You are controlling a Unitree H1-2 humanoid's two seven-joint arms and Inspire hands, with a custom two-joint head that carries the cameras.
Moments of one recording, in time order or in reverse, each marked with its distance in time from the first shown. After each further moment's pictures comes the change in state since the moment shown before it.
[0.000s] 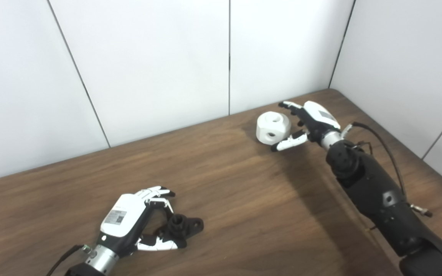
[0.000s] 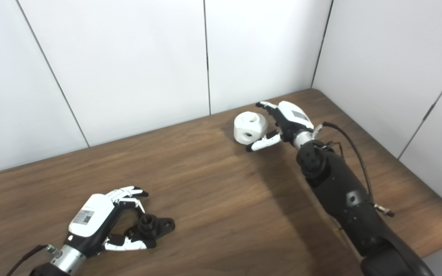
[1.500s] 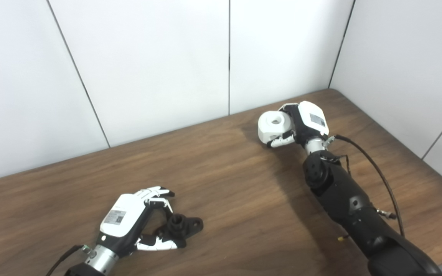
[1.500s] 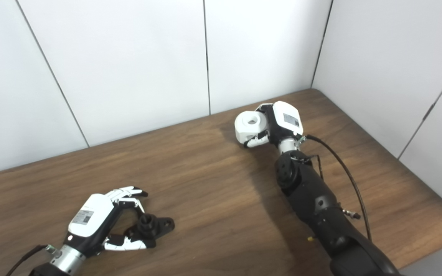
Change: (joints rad) left arm 0.001 0.000 0.003 0.001 0.003 0.000 0.006; right arm -0.044 0.135 0.010 0.173 -0.063 -0.039 -0.427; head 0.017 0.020
